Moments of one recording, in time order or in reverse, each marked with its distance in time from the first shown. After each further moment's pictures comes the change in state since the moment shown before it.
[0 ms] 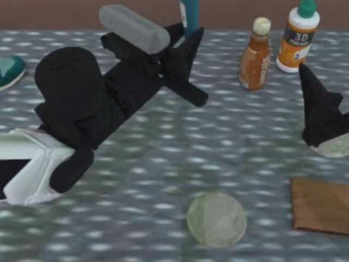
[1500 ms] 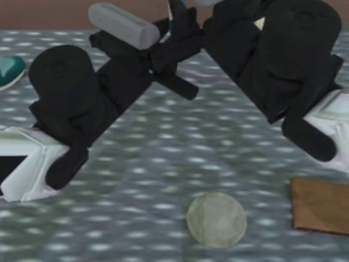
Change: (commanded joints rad) left arm 0.000 0.000 0.000 0.000 0.000 0.000; right arm 0.207 0.804 0.554 0.246 0.026 -0.018
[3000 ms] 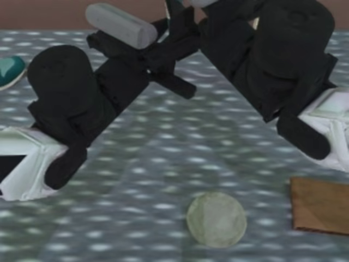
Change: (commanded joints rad) left arm 0.000 0.000 0.000 0.000 0.000 0.000; right arm -0.004 0.013 0.012 0.001 -0.003 0.000
